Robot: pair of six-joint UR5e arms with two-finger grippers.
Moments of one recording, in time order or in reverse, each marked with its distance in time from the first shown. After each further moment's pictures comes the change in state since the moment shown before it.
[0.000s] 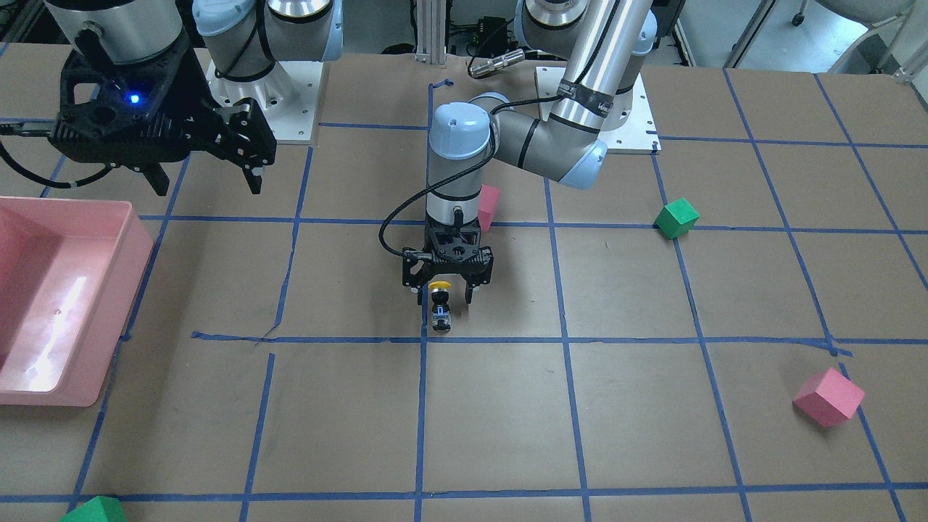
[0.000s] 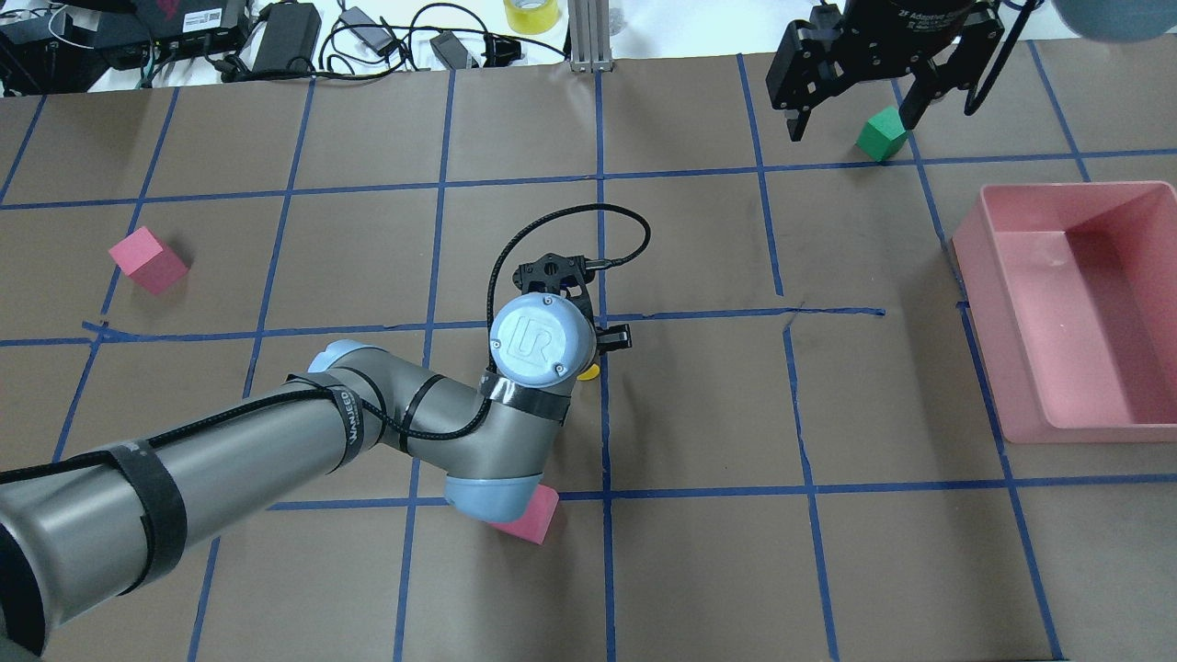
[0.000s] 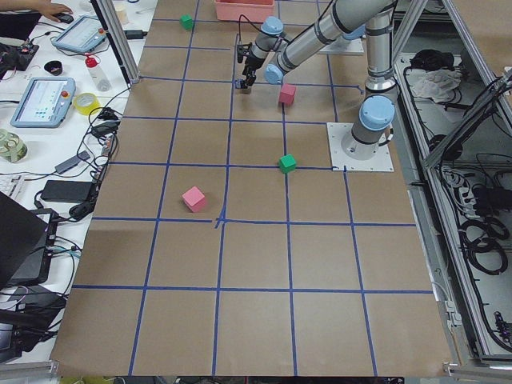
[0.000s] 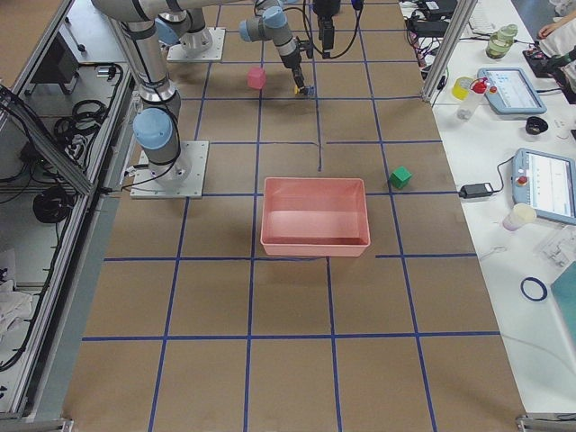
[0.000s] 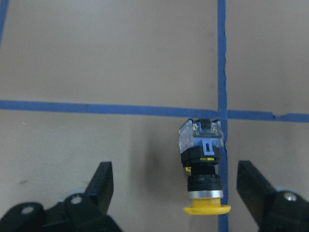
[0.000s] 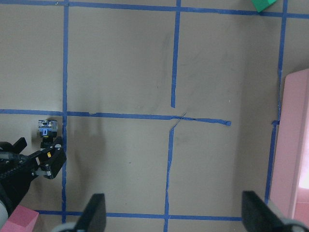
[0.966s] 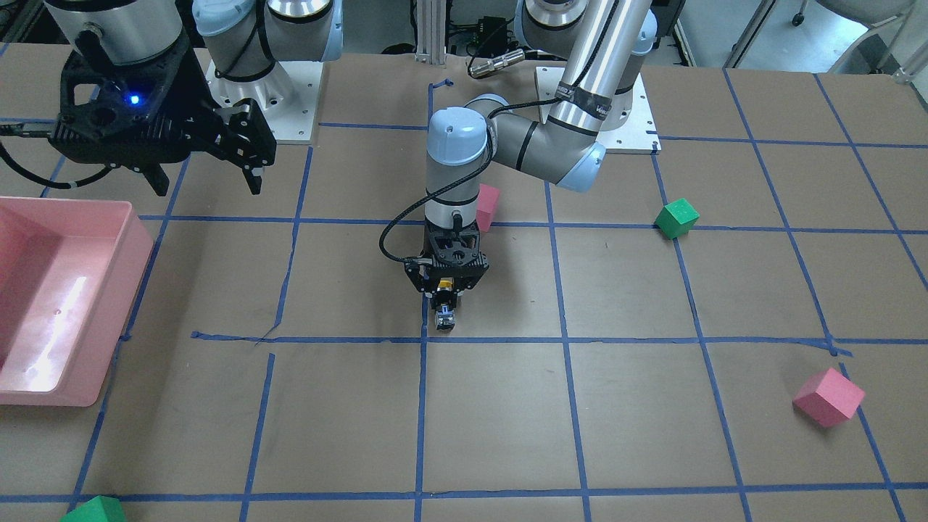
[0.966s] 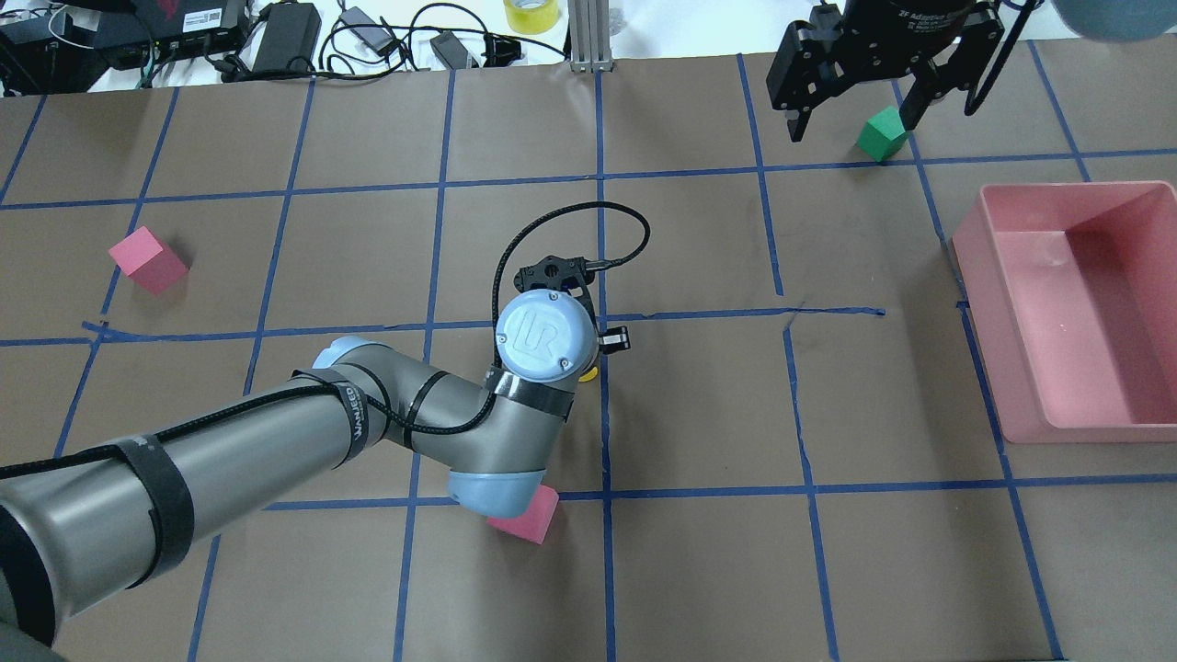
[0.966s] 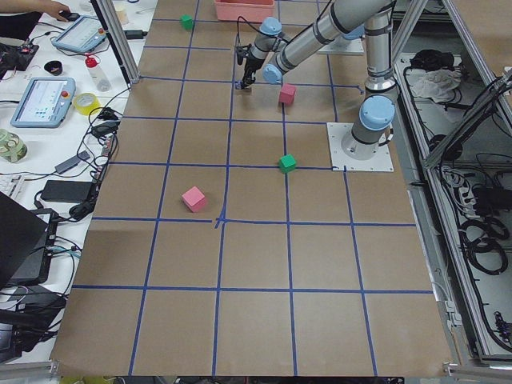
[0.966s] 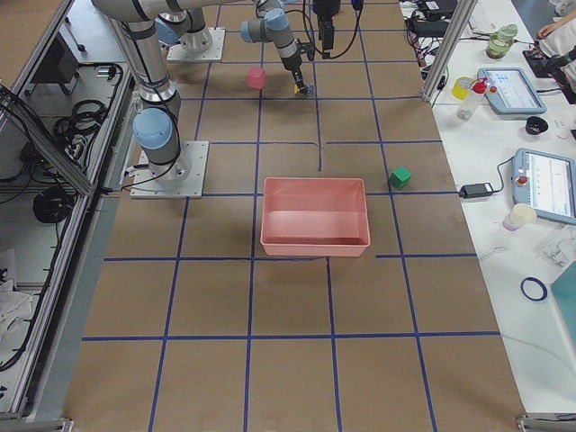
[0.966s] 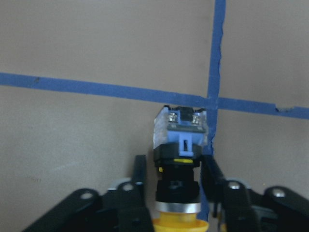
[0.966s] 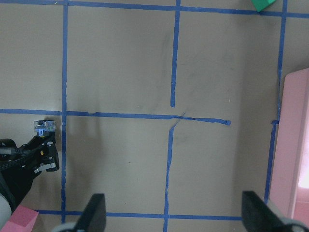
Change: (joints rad) left arm -0.002 -0.004 0.014 -0.056 -0.001 -0.039; right arm 0.000 0.000 0.000 0.002 -0.001 0.000
